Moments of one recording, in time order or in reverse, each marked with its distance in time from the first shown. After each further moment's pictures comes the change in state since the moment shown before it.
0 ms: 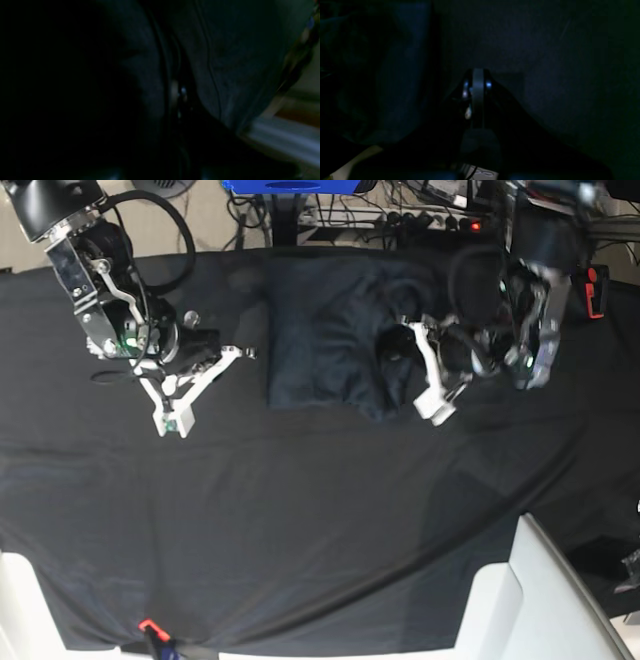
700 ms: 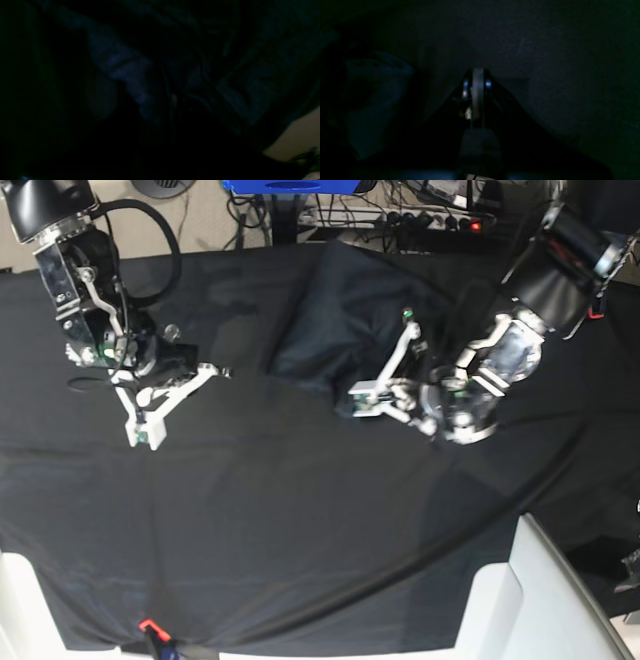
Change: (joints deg) left arm -13.4 -1.5 28.9 6.4 34.6 -1.9 -2.1; right arm -0.2 0.1 6.3 -0.2 -0.2 0.2 -0.3
